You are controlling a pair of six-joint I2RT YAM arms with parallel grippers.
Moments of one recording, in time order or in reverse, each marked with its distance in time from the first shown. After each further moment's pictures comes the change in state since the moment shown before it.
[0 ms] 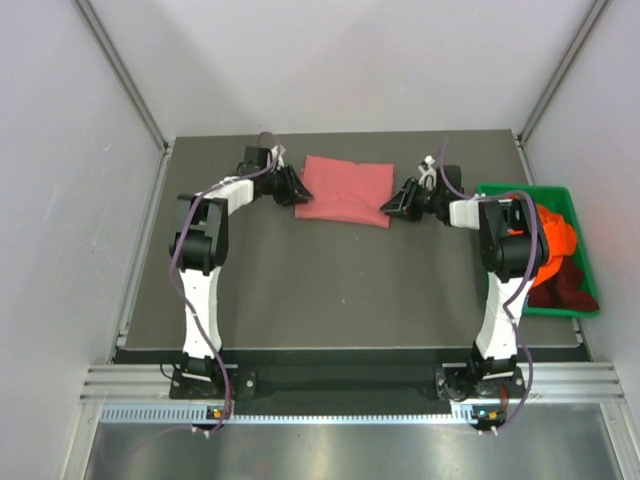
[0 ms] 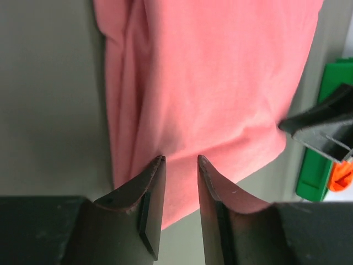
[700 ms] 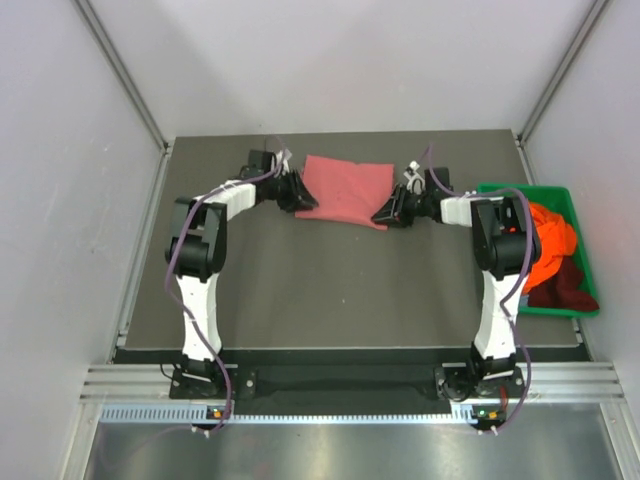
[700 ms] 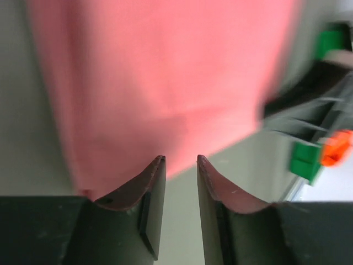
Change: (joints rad) left arm -0.031 -0.121 -0.085 -0.022 0.035 0.008; right arm 0.056 0.019 0.056 -0.168 -0.048 -0.067
